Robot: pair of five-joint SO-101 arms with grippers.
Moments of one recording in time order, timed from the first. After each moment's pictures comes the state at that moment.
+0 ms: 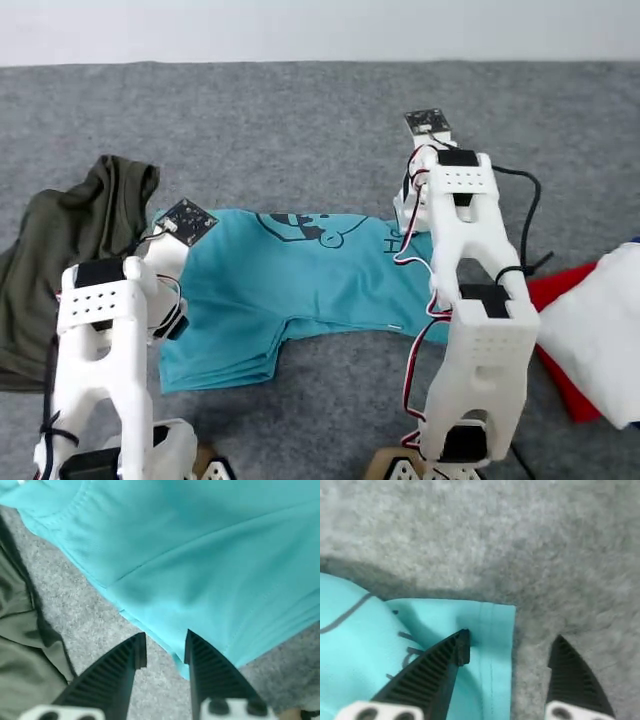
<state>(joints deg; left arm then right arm) -14.9 -24.5 48.0 73.5 -36.6 -2.6 33.4 -13.9 68.9 8.4</state>
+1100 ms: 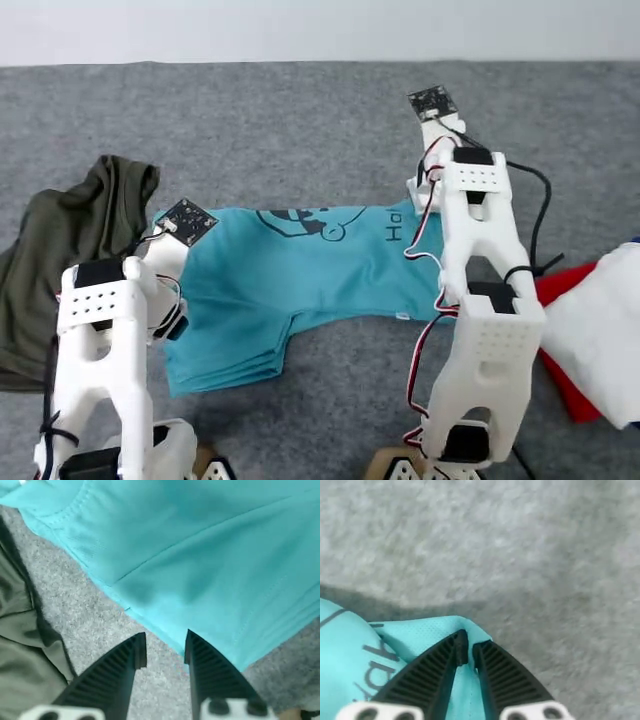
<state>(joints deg) -15.5 -24.5 48.0 73.5 -36.6 0.9 35.1 -17.1 56.6 19.6</state>
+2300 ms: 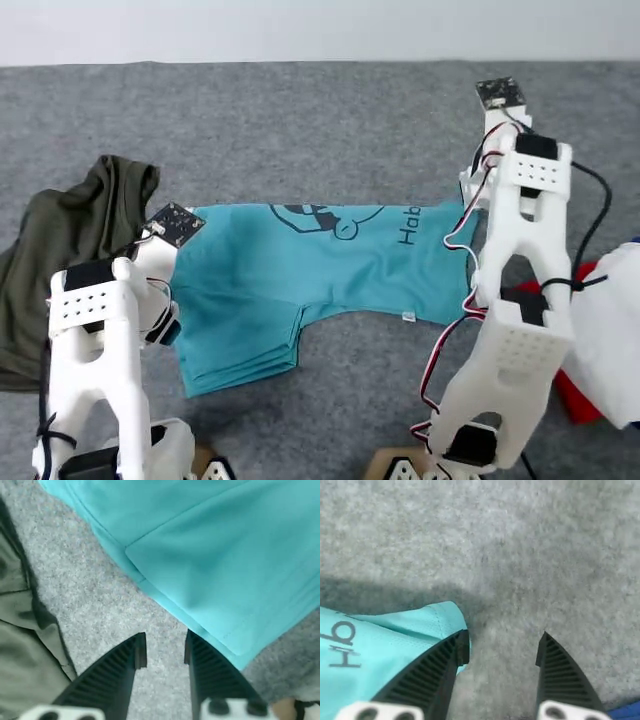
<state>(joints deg) -18.1 -24.5 48.0 75.6 -36.6 10.0 31.7 -24.6 72.0 19.0</state>
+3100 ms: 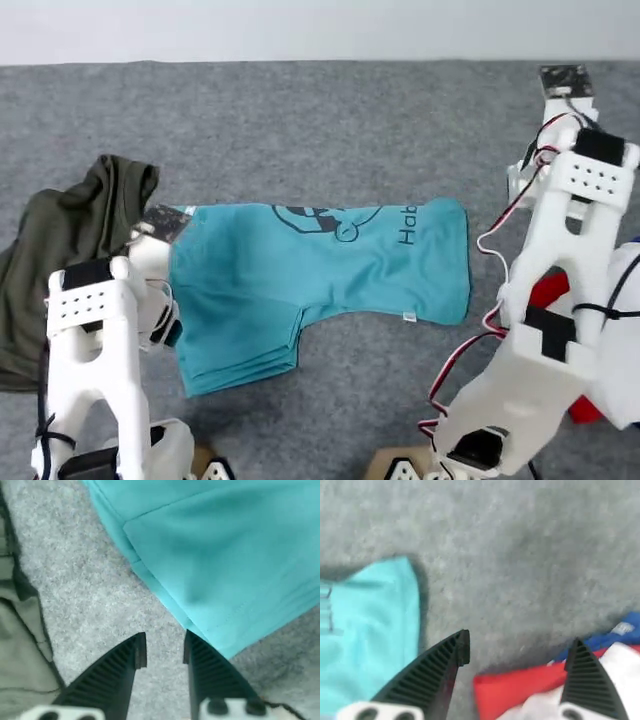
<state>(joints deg) -19.6 -24.5 46.3 79.2 -25.4 16.1 21.4 -25.0 83.3 19.0</state>
